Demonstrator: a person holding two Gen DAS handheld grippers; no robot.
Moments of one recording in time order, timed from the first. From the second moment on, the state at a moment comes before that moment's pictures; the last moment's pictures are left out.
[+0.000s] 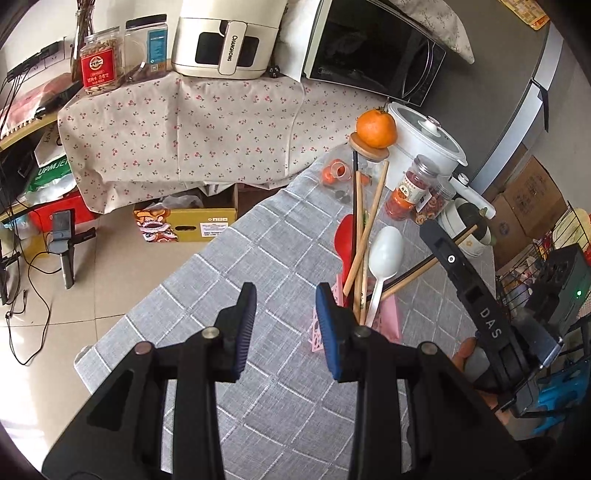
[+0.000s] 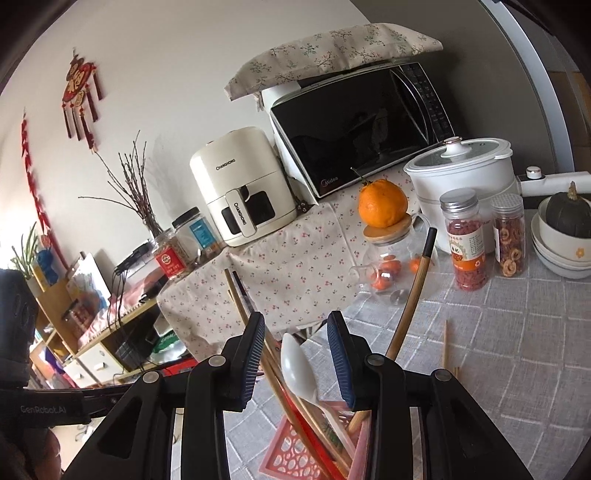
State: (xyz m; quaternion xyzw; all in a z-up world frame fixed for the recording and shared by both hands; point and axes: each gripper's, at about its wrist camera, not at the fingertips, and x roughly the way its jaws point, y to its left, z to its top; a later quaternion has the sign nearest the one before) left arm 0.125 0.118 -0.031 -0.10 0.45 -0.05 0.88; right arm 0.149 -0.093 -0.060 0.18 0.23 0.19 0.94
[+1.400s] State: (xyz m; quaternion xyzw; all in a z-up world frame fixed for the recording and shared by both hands) left arm 0.127 0.065 -0.087 -0.03 0.57 -0.10 0.82; right arm 0.209 -0.200 -0.146 0.09 0.61 0.05 0.79
